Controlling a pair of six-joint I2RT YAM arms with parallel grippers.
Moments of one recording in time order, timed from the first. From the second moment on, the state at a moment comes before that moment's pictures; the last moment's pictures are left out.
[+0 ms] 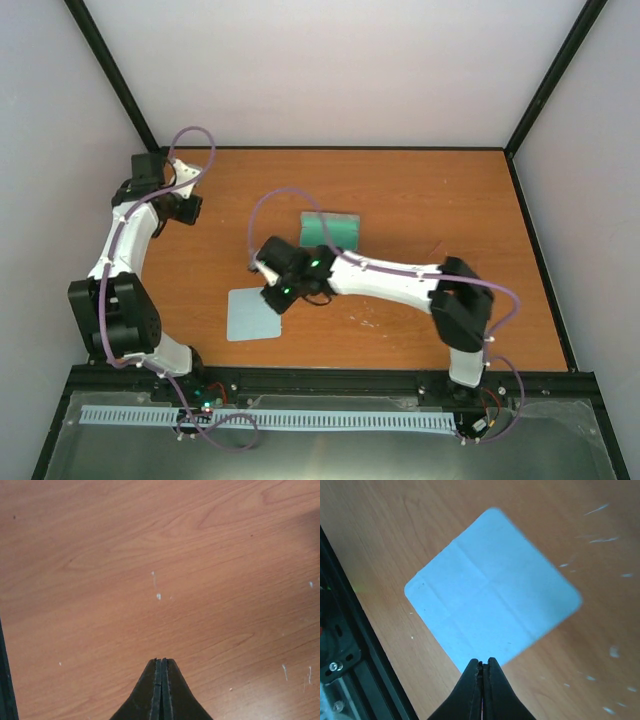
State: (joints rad) left arm 0.15 1.52 1.29 -0.73 0.25 0.44; right arm 1.10 1.80 1.42 -0.60 -0.15 0.24
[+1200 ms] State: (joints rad) left arm 0.23 1.44 1.12 -0.67 0.50 0.43; right arm 1.15 2.04 1.38 -0.58 -0.10 0.34
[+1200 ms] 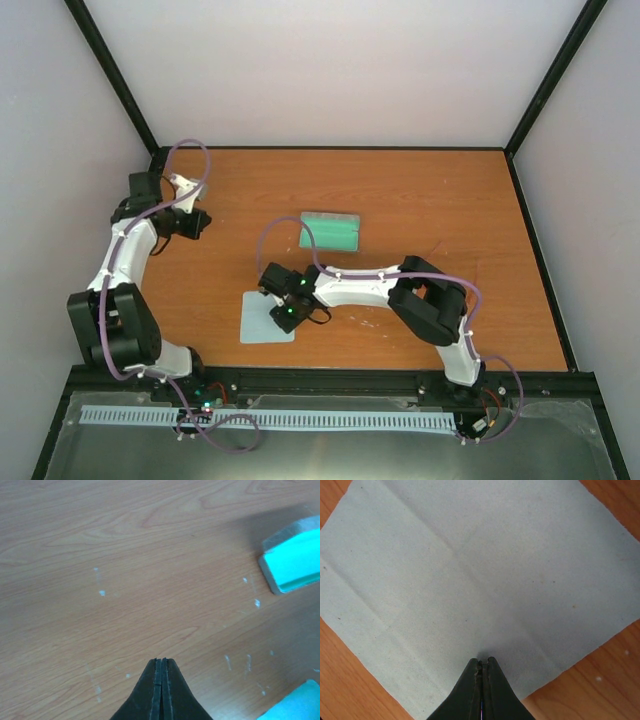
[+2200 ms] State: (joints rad) left arm -0.25 1.52 1.01 -0.78 0.64 0.47; right arm 0.96 1.76 0.98 -0.49 -0.11 0.44
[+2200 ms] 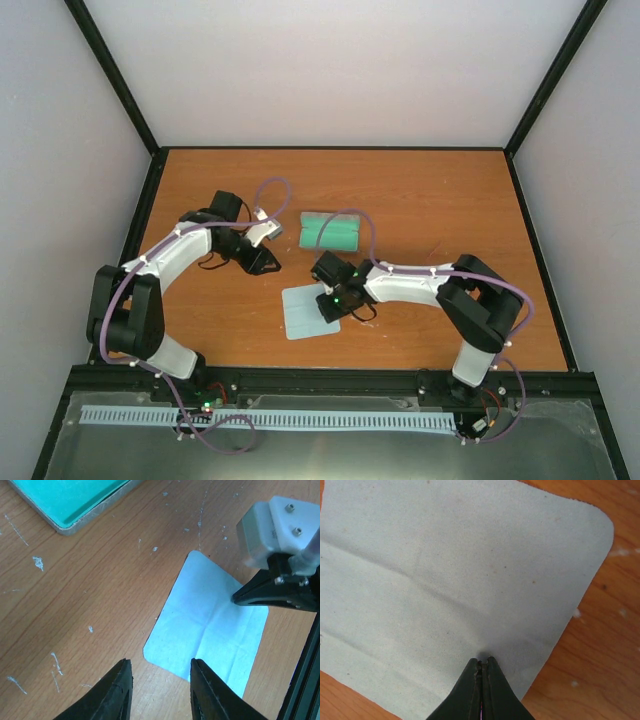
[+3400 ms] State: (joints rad) left arm -0.43 1.68 1.11 -0.72 0.46 0.34; right arm 0.61 1.57 1.03 -0.79 0.00 0.32
